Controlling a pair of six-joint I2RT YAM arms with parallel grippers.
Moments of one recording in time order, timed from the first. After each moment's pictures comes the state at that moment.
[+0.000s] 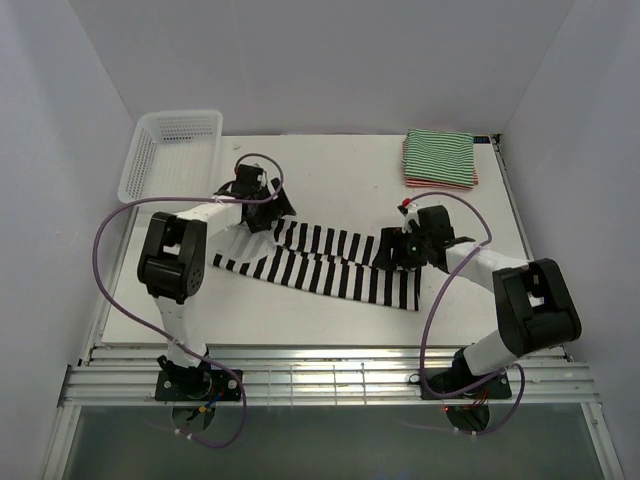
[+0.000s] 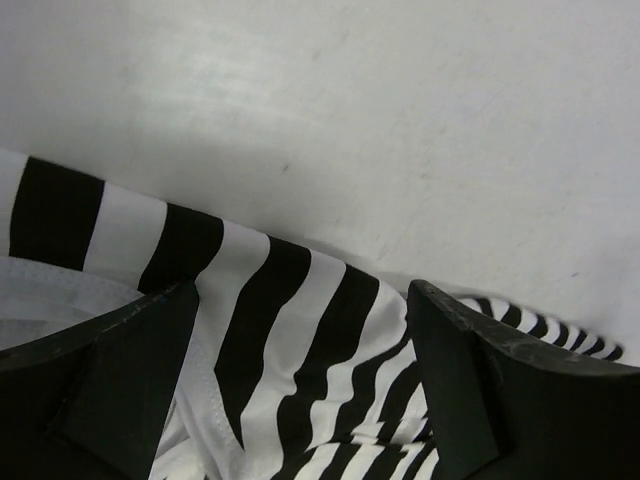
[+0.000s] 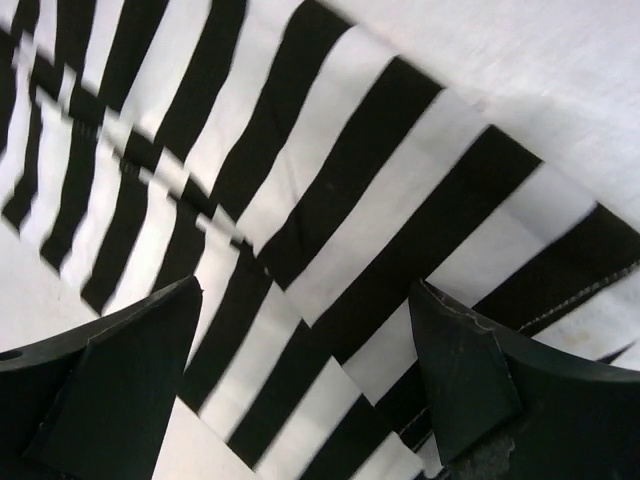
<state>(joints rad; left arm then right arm) -0.28 1.92 1.22 -0.21 0.11 -0.67 0.29 1.54 0.74 -0.10 -0.38 0.18</state>
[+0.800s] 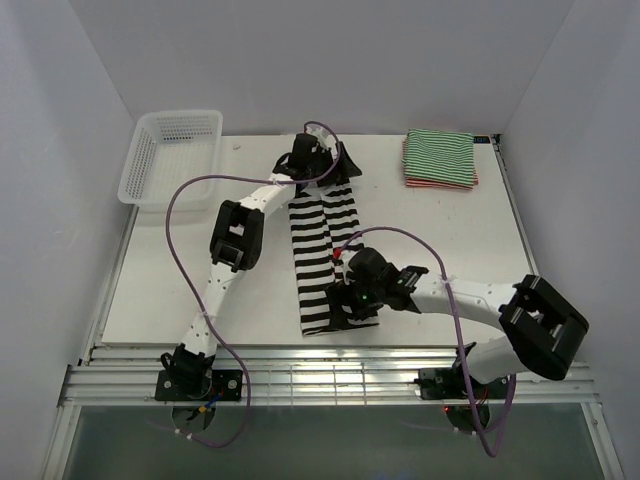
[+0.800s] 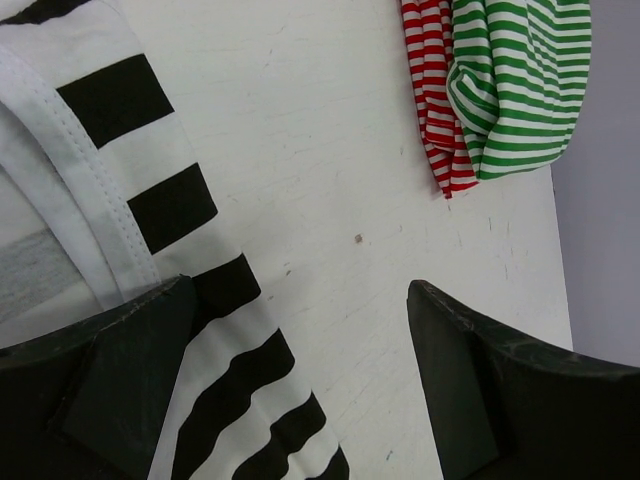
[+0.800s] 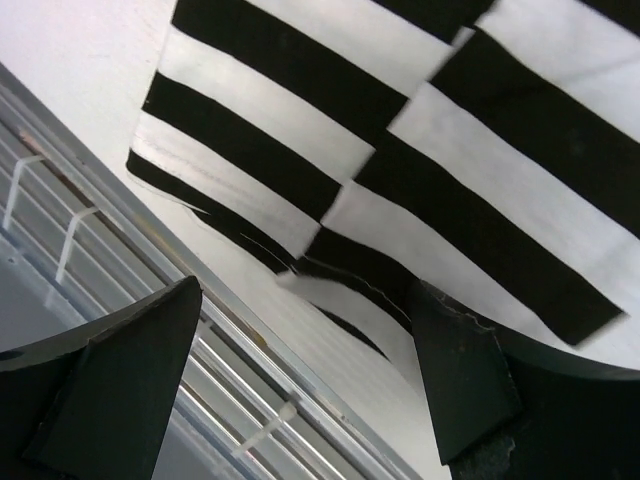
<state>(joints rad) -0.43 2.68 2.26 -0.06 0.42 -0.65 0.93 1.41 0.69 -0.21 -0.26 0.39</state>
